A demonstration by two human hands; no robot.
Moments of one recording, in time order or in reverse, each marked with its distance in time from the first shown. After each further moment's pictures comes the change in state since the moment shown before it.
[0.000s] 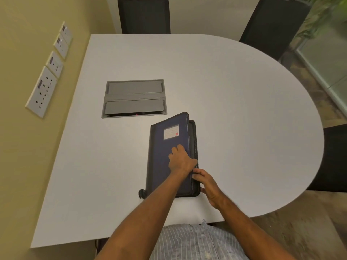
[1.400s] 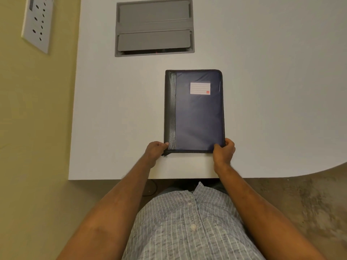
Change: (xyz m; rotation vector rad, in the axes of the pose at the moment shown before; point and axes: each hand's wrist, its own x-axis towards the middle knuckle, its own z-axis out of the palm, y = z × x) left_hand -0.013 -0.252 -0.001 -0.488 -0.246 -0.501; right_hand 0.036 0.082 0.057 -0.084 0.591 0.092
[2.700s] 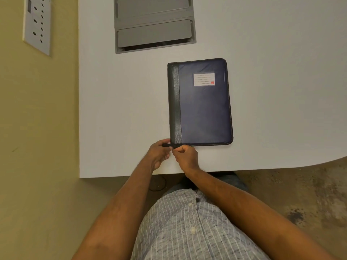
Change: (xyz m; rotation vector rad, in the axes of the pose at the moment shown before) left_hand -0.018 -0.017 -0.011 -0.350 -0.093 -0.083; right_hand -0.095 0.031 0.091 -0.221 -0.489 -0.084
